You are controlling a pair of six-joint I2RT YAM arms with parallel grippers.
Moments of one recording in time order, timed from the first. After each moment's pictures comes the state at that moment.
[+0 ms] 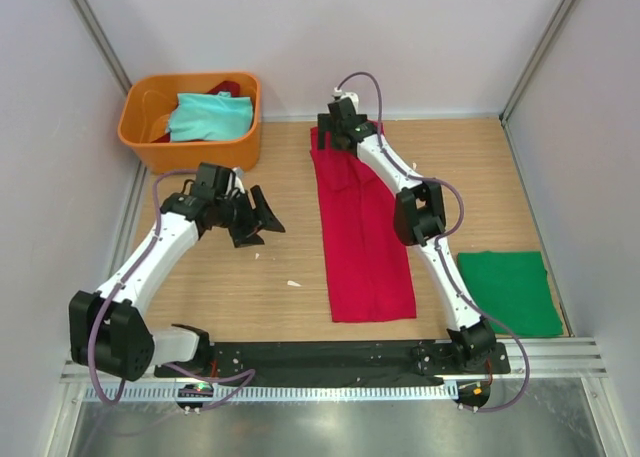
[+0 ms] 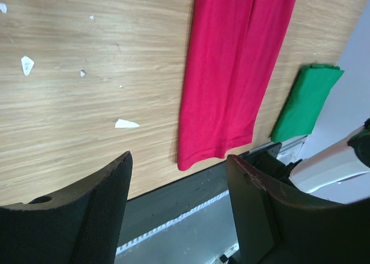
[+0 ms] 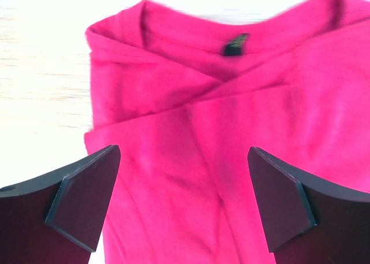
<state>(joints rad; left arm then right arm) -0.28 1.28 1.03 -0.72 0.43 -0.70 0.46 2.70 2.57 -0.56 0.24 0.31</state>
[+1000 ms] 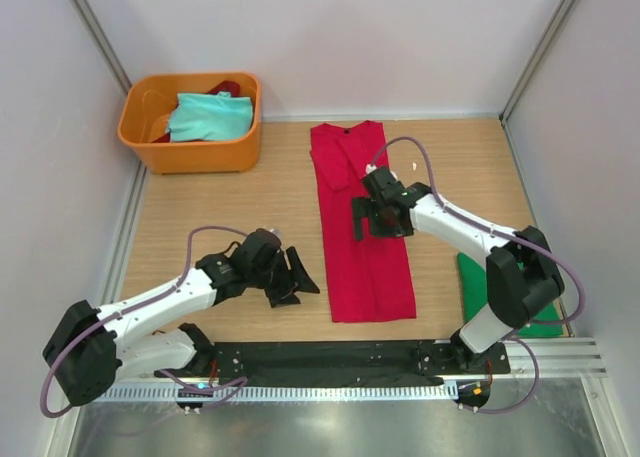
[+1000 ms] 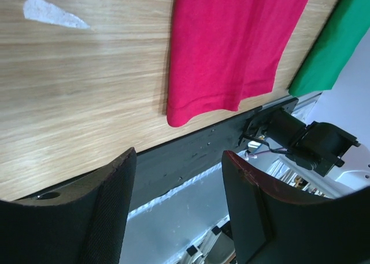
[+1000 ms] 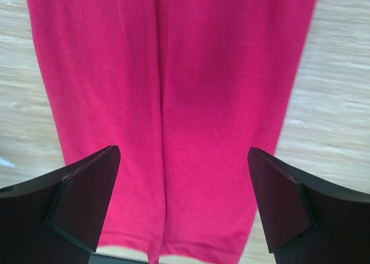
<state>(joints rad) -0.80 1.11 0.61 -0.39 0.25 -1.19 0.56 1.56 1.13 -0.69 0.11 0.44</state>
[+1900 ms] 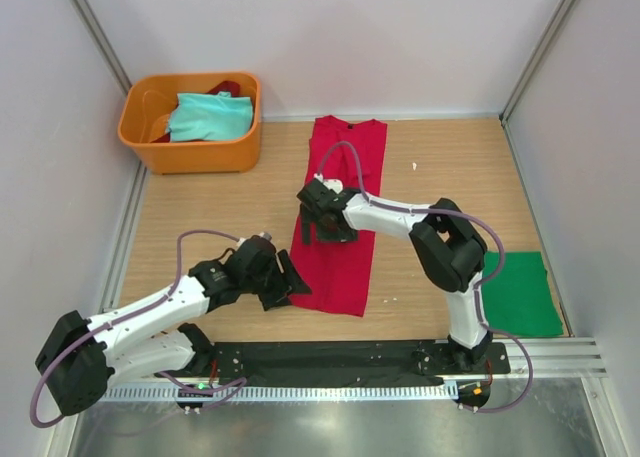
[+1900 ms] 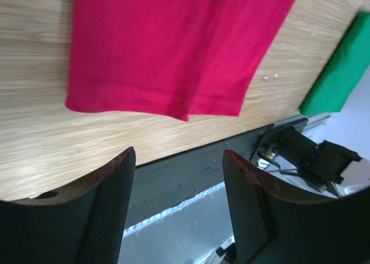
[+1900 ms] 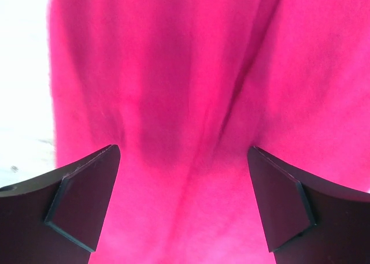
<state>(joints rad) -0.82 1.01 0.55 -0.41 0.15 -1.23 0.81 2.02 1.45 -0.59 0.22 0.70</state>
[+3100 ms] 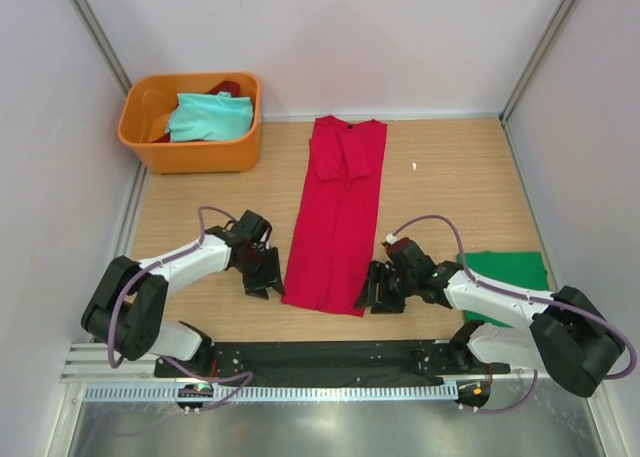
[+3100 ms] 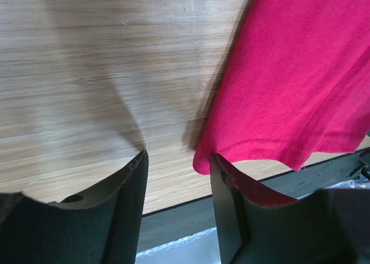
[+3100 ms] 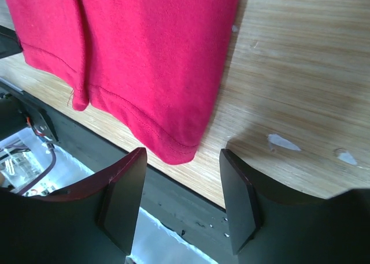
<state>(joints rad) -0.51 1.41 0.70 -0.61 0.26 -0.68 0.71 1.15 0.41 -0.24 -0.33 0.91</state>
